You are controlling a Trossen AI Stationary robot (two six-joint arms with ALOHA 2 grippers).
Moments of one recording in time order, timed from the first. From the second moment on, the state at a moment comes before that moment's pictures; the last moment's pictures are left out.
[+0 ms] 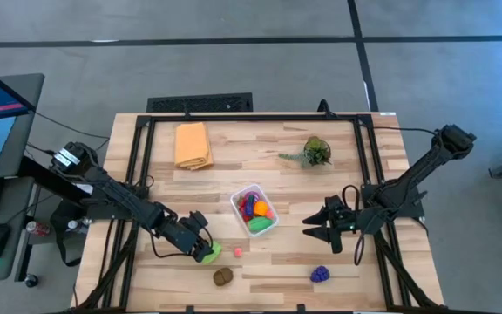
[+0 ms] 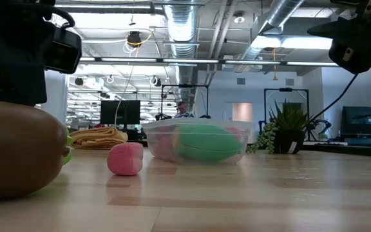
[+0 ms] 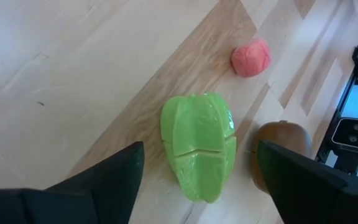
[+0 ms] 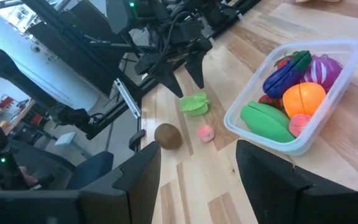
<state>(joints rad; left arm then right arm) -0.56 1.43 0.62 -0.09 -0.14 -1.34 0.70 1.03 0.42 0.27 0.57 0.85</state>
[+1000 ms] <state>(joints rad) -0.56 1.57 0.62 0.09 -0.12 -1.32 0.70 1.03 0.42 0.27 0.57 0.86</state>
